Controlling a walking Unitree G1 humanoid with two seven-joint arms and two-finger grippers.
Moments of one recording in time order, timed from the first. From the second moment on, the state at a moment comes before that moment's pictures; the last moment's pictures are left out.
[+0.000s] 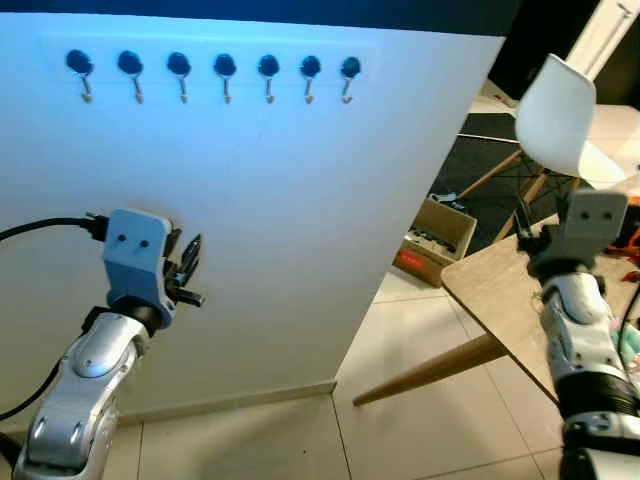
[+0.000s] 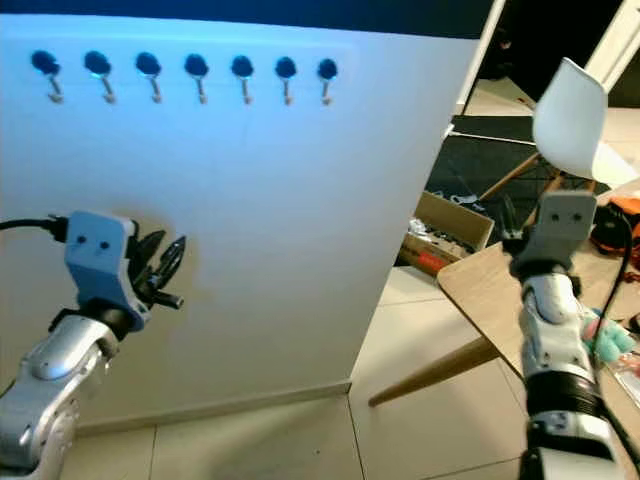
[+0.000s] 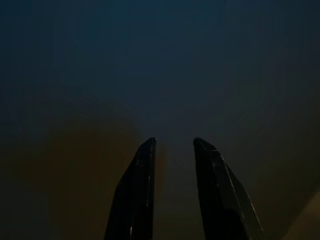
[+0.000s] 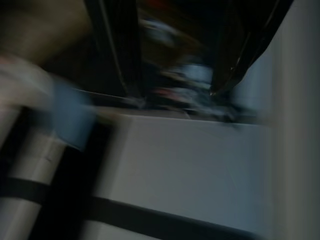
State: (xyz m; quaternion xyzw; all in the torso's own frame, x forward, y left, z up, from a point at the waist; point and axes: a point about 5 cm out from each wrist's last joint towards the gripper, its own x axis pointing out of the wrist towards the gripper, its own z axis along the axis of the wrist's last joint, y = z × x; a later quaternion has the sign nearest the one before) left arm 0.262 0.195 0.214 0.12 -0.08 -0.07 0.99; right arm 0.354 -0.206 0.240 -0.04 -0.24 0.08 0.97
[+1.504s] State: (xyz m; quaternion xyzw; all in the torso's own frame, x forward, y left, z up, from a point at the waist) left arm 0.201 0.212 0.012 0.19 0.20 0.04 0.96; right arm 0.262 -0.212 0.000 0.00 0.17 0.02 0.99
